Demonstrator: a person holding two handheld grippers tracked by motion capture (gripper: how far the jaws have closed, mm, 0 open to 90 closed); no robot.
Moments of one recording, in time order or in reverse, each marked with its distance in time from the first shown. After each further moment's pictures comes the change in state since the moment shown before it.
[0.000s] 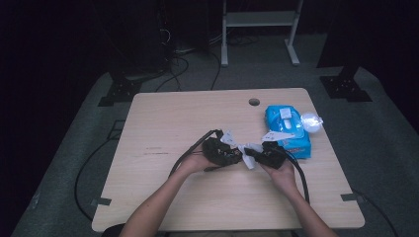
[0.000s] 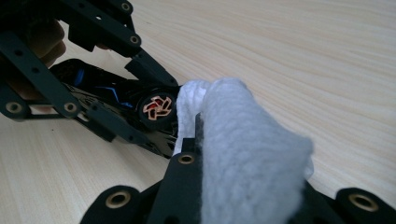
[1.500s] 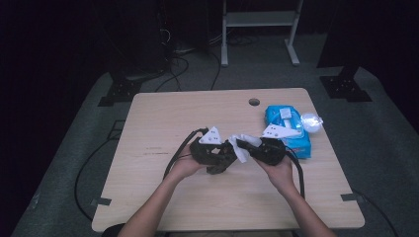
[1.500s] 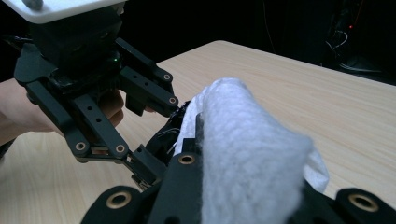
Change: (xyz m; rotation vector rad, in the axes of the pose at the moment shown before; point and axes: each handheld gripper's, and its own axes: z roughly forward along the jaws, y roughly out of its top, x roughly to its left) left arm -0.012 -0.018 -0.056 -0.328 -0.001 -0.031; right arm 0.041 0.042 -0.036 -0.205 0.096 -0.083
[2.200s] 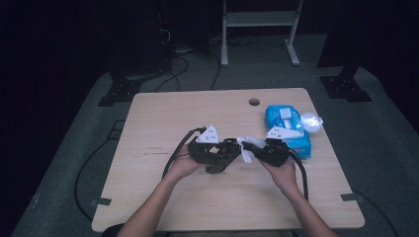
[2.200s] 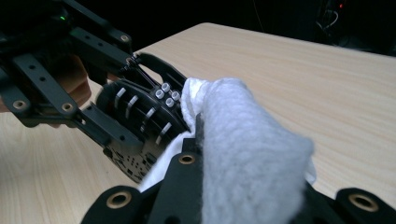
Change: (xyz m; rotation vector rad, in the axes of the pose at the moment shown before) left arm 0.001 0.000 -0.005 -0.021 -0.015 -0.012; right arm -0.017 -0.019 0.000 0.038 -0.028 0.062
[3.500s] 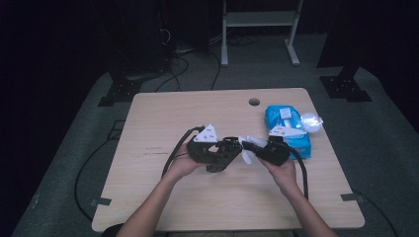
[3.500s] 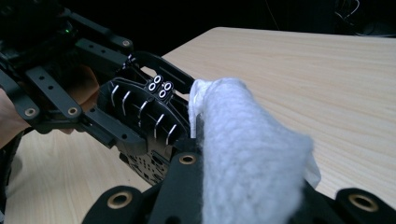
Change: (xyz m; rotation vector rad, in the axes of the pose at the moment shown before) left arm 0.000 0.004 -0.008 -0.036 0.000 0.003; right arm -0.007 0.000 -0.002 -0.029 0.076 0.094
